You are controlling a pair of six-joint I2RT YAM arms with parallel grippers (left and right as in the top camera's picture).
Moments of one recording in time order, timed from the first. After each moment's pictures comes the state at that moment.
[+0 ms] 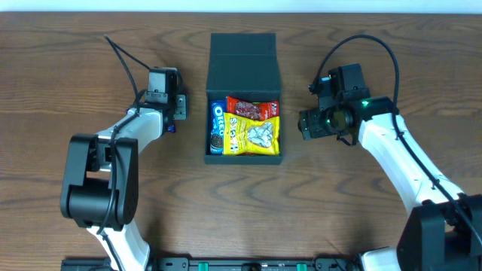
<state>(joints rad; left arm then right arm) -0.12 1.92 1.04 -0.10 -0.11 -0.11 0.21 1.61 1.14 -0.73 -0.14 0.02</state>
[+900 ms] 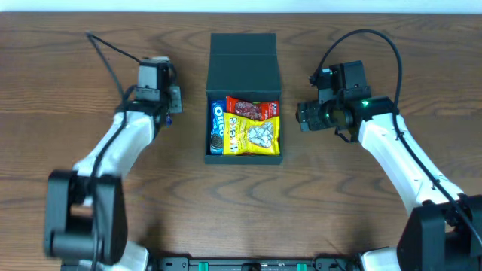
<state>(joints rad) -0.12 1.66 1.05 -0.25 -0.11 -0.15 0.21 1.61 1.14 -0.62 -0.14 0.04</state>
